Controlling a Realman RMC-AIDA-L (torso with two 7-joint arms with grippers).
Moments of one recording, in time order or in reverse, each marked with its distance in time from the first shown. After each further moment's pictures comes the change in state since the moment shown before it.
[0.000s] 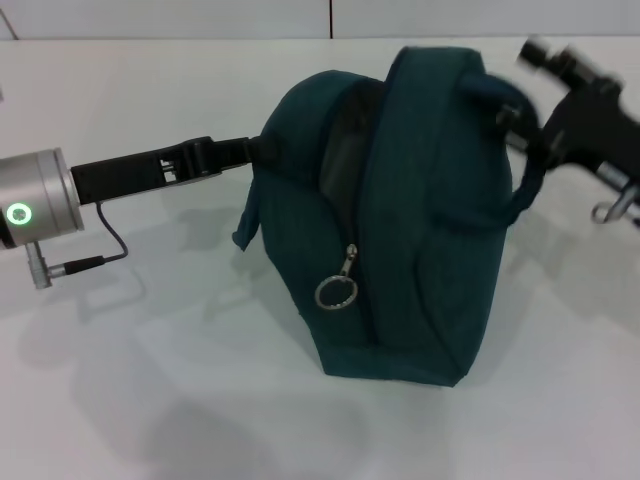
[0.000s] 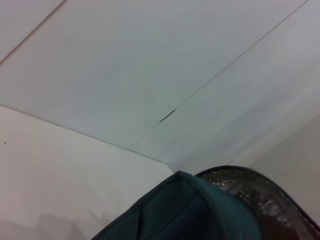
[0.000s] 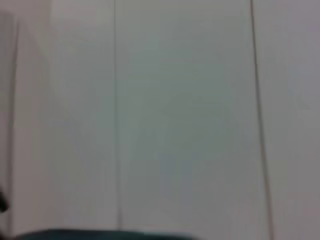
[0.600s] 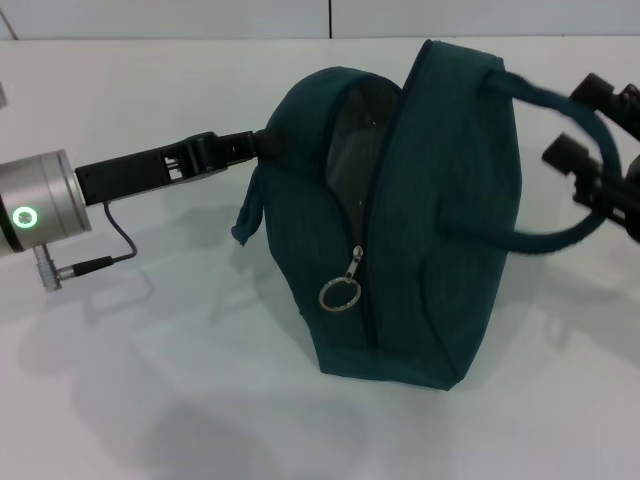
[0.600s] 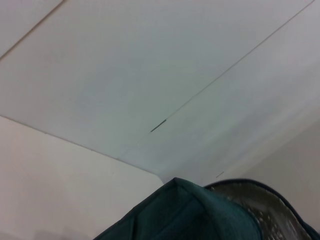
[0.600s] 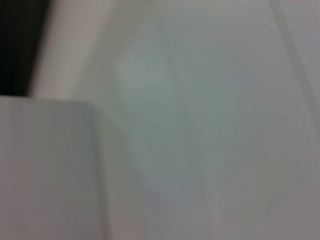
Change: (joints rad) left arm 0.007 -0.015 -0.005 -0.015 -0.038 0.003 0.019; right arm -0.081 -0.050 0.095 0.060 -0.134 -0.456 0.162
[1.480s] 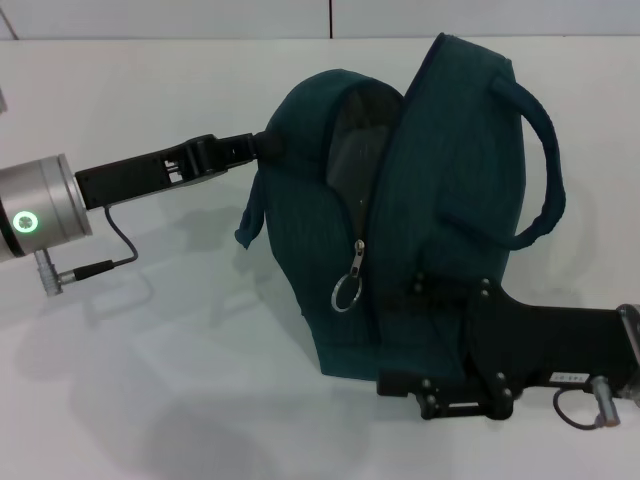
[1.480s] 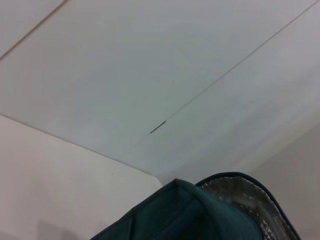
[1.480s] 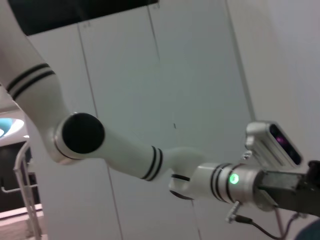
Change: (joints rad) left arm 0.010 -0.006 0.002 0.000 -0.009 0.001 0.001; right arm 0.150 0.078 -0.021 0.038 -0.482 -0.002 0.111
